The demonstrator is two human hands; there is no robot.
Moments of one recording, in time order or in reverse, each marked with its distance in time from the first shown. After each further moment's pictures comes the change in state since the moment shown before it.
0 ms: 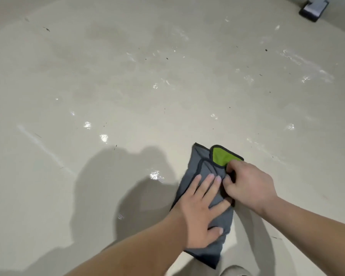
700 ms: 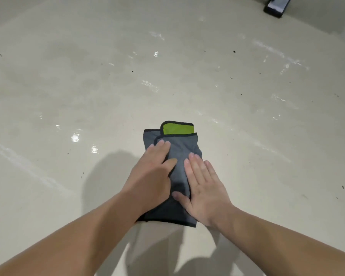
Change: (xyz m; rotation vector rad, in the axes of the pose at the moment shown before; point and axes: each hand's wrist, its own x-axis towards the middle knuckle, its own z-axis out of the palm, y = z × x) left_hand 0.044 -0.103 -0.073 -0.204 0.340 -0.217; right_hand 0.022 -0.013 0.040 -0.168 -0.075 -0.234
